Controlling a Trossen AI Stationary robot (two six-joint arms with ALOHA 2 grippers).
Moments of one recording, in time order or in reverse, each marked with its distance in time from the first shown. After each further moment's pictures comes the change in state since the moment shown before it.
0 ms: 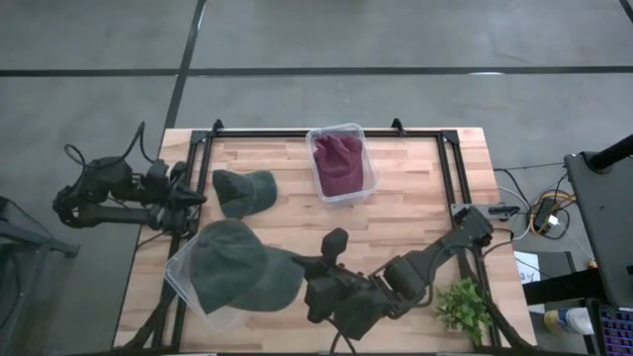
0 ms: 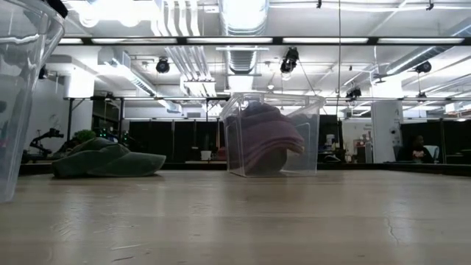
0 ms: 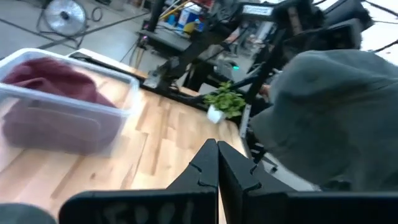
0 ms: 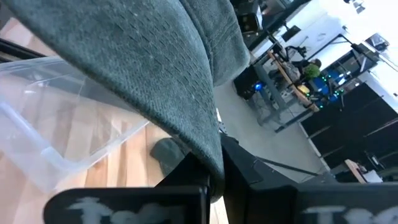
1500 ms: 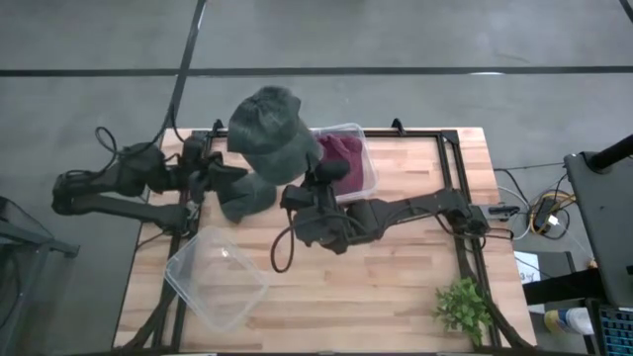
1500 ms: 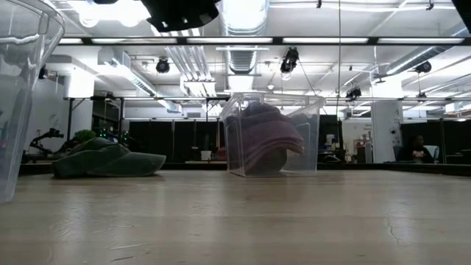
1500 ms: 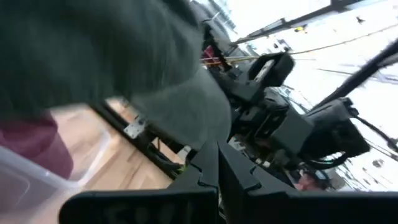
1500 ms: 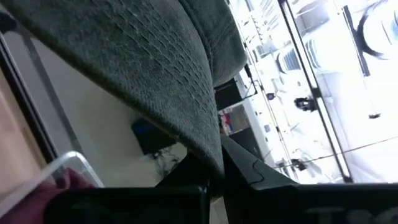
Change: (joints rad) left arm 0.000 0.445 0.122 0.528 -0.182 -0.386; right arm -0.318 0.032 -0.006 0.229 0.575 -0.565
